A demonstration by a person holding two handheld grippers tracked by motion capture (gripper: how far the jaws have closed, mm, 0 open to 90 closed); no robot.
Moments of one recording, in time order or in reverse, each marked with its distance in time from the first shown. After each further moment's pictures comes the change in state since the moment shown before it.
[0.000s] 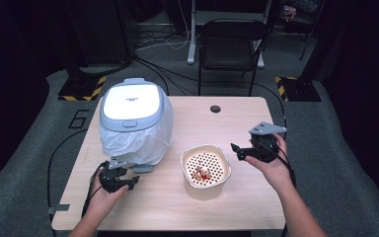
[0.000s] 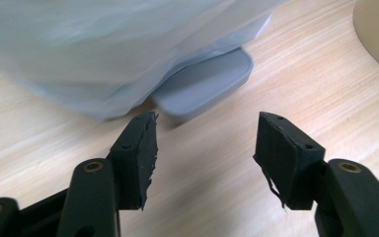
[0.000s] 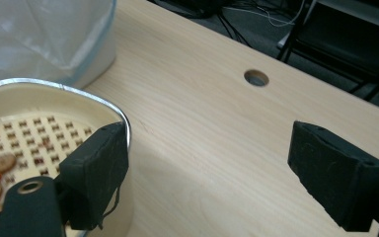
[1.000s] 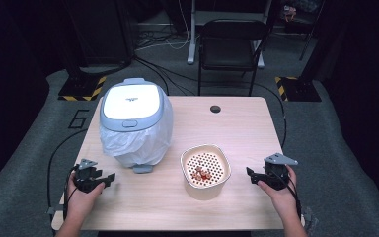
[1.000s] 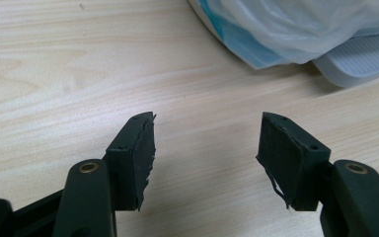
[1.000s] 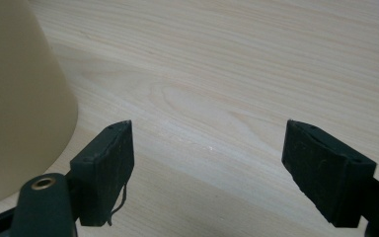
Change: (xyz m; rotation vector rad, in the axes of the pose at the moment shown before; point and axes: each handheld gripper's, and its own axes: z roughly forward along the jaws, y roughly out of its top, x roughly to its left) left arm 0.066 -0.044 -0.004 -0.066 0.116 -0.255; right arm -0.017 -0.115 0.014 0.059 -0.090 0.155
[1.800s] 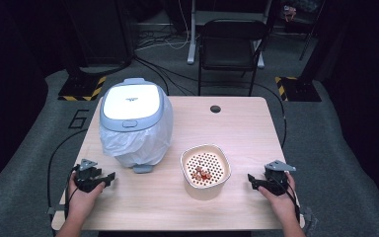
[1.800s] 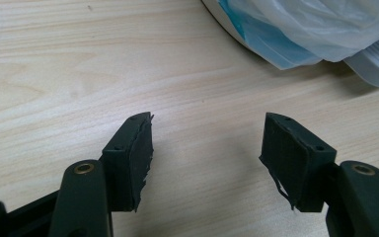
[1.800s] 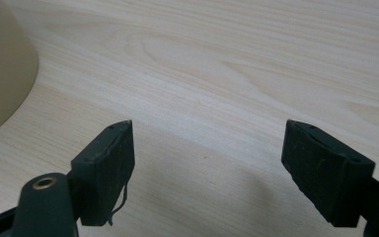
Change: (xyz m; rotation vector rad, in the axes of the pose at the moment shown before) left arm 0.007 -0.004 0.014 -0.034 0.012 0.052; right arm -0.011 -0.034 0.021 0.052 0.000 0.034
